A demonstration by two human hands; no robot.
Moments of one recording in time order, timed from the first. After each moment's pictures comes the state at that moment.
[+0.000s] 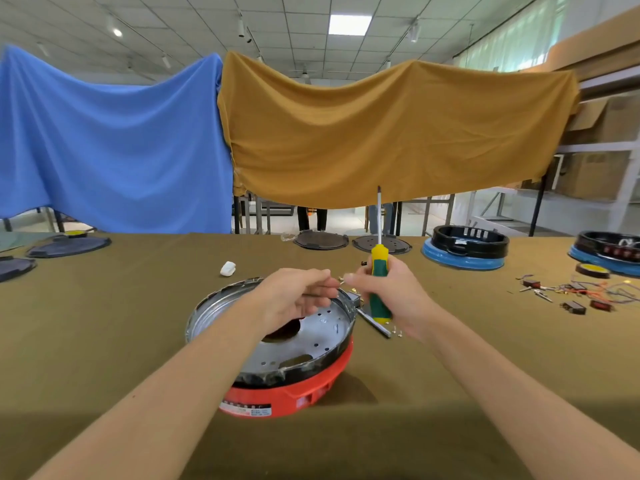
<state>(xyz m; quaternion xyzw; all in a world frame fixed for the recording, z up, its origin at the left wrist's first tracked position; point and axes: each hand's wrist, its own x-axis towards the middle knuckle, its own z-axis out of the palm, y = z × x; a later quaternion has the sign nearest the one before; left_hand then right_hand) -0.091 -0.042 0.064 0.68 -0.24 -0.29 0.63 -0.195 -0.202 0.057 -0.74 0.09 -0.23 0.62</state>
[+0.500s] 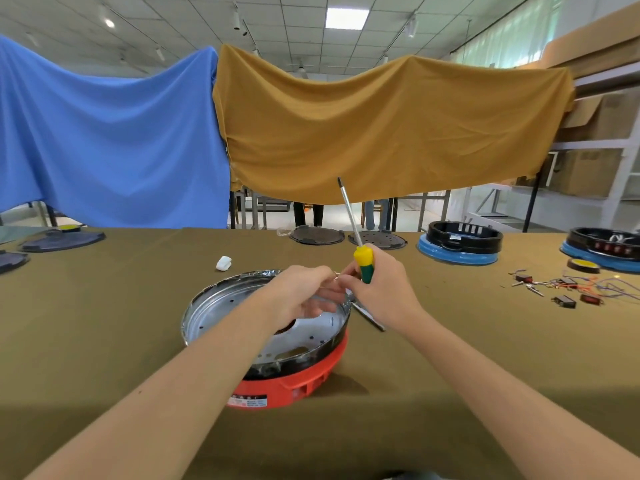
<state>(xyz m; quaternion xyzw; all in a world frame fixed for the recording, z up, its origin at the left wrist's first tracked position) -0.120 -0.056 0.073 0.75 -0.22 -0.25 0.57 -0.192 -0.194 0.048 -0.87 0.06 -0.37 0.33</state>
